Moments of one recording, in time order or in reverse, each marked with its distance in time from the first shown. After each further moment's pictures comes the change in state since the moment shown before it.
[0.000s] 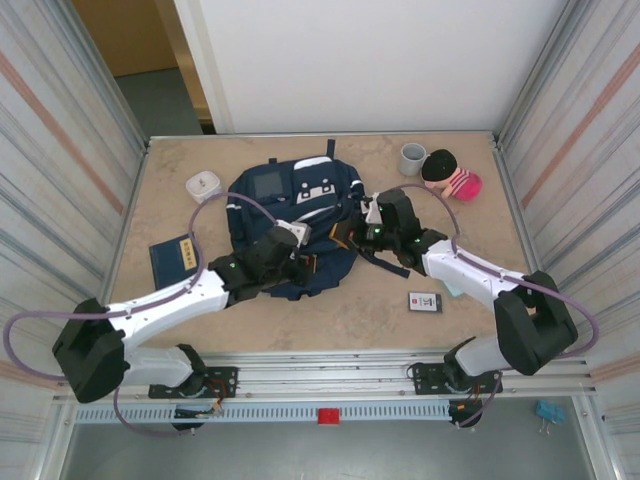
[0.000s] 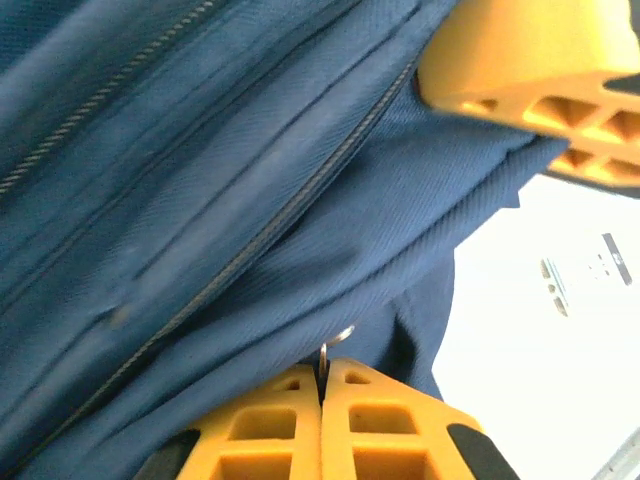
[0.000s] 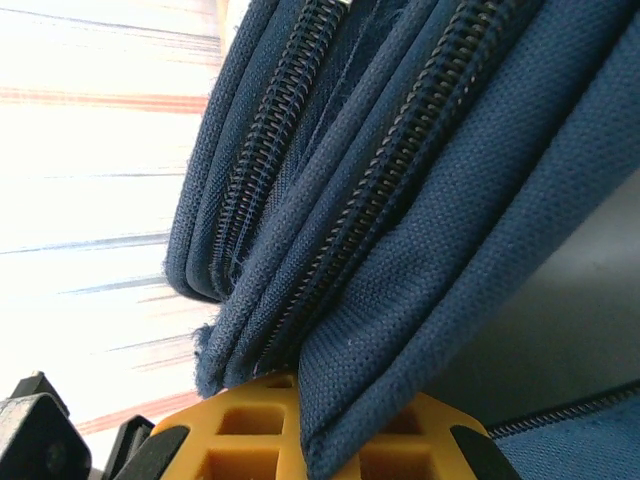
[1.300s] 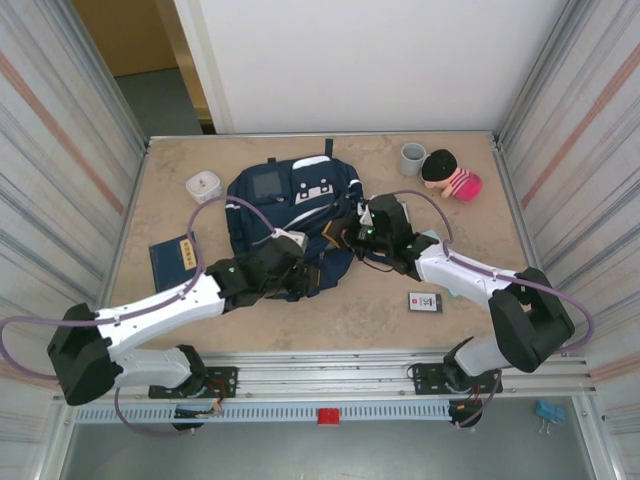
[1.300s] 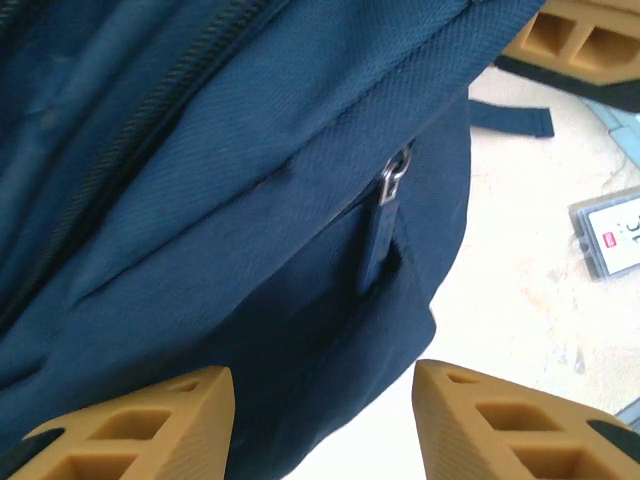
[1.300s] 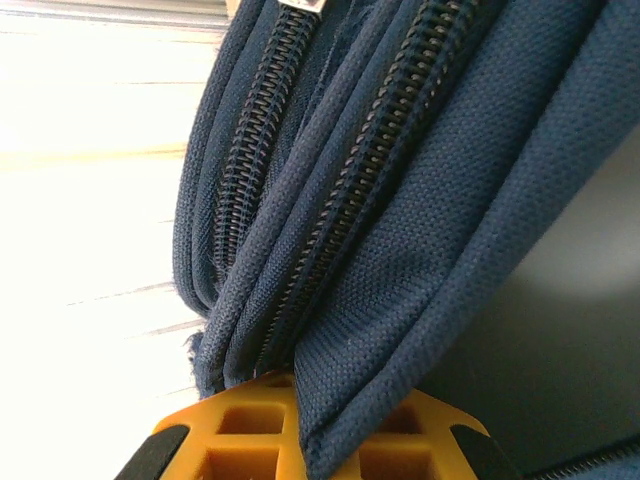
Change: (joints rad) left arm -0.101 0.001 0.064 -0.181 -0.130 -0.112; right arm 0.088 0.023 -0.014 0.137 0.135 0.206
